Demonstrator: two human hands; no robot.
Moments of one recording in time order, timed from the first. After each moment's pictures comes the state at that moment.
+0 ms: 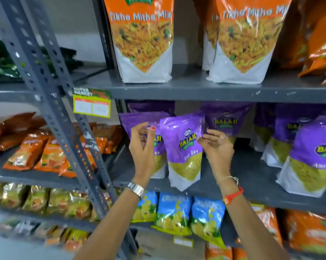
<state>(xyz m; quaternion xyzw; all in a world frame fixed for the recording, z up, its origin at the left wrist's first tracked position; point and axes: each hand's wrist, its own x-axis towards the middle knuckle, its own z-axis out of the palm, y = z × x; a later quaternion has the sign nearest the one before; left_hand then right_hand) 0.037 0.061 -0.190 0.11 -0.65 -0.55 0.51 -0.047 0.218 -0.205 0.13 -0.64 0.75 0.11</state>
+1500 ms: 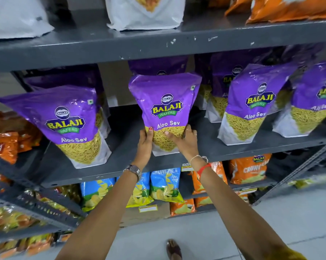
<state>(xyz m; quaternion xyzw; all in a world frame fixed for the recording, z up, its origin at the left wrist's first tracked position) -0.093 0.173 -0.327 0.12 -0.70 -0.70 0.06 -0.122 0.311 -0.319 -0.04 -0.80 0.60 -0.03</state>
